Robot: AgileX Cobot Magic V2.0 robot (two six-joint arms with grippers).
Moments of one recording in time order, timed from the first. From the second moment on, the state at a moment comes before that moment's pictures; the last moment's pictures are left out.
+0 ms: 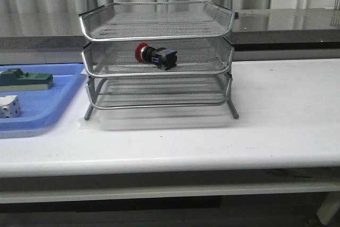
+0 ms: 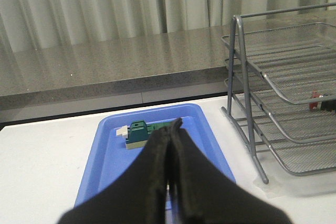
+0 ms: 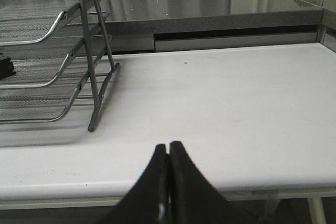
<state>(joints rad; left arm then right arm) 0.01 0.22 -0.28 -0.31 0.17 0.40 0.03 -0.01 0.03 0.03 0.13 0.04</state>
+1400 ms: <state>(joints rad) 0.01 0.00 0.00 0.02 0.08 0.03 0.03 -0.01 0.03 0.03 0.13 0.04</state>
